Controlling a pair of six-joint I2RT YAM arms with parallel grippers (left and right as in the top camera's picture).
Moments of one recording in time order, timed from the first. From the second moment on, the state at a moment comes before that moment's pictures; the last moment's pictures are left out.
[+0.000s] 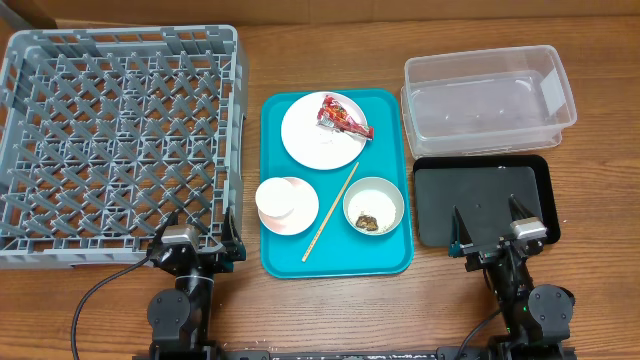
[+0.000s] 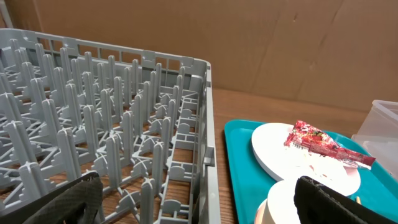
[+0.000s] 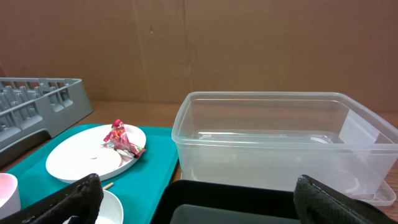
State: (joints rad) left arm 0.01 0.01 0.01 -0.08 -0.01 -0.18; right arm 0.07 0.01 0.02 -0.02 -0.14 0.04
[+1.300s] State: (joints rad) left arm 0.01 0.18 0.40 -0.52 -0.01 -0.18; right arm 0.07 0.19 0.25 -0.18 -0.15 0.24
